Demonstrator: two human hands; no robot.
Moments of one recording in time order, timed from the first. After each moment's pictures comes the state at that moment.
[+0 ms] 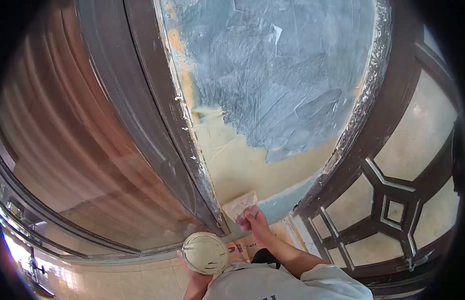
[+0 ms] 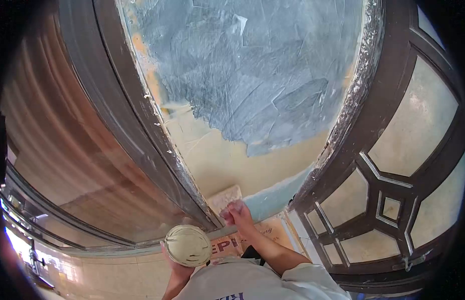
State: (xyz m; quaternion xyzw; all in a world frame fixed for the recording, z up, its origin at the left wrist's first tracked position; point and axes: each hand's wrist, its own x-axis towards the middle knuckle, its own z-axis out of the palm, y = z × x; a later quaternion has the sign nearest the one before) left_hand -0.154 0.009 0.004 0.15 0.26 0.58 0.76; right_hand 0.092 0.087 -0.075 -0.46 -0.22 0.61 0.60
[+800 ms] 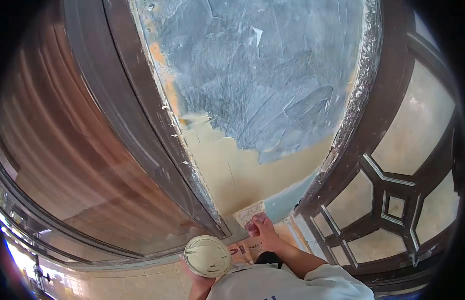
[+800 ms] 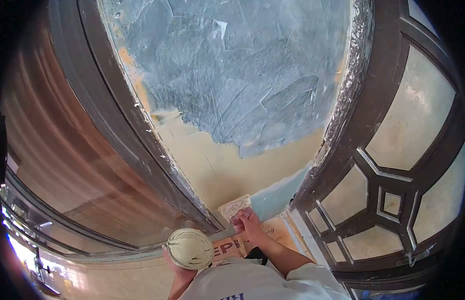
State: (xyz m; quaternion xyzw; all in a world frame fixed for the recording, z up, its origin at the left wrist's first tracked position) left_hand -0.133 0.001 0.023 0.17 0.25 0.59 0.75; right_hand 0.123 0.066 -0.096 -0.49 -0.20 0.60 0.60
